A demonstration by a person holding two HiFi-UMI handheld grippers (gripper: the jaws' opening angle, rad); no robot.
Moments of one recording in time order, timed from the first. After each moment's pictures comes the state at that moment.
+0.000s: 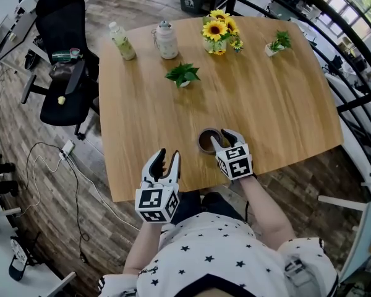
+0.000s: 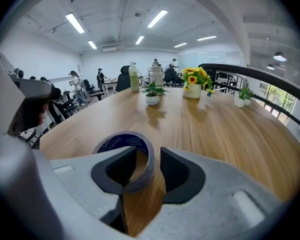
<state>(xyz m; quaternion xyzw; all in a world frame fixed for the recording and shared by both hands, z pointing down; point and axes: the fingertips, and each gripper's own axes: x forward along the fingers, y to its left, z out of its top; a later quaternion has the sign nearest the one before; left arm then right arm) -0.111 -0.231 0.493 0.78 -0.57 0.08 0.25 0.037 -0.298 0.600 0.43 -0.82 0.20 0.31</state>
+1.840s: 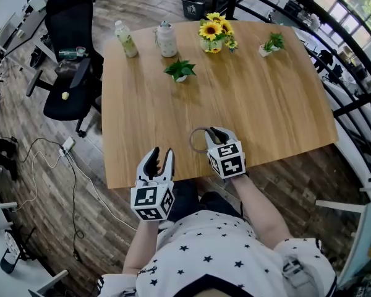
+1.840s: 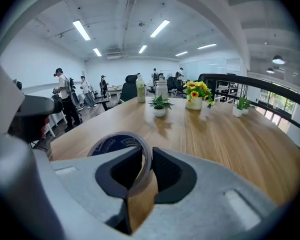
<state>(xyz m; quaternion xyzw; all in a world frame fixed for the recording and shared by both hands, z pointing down) -0.109 -0.182 0.474 0.76 -0.61 0.06 0.22 0.027 -0.263 0.555 0.43 -0.84 0.18 0.27</state>
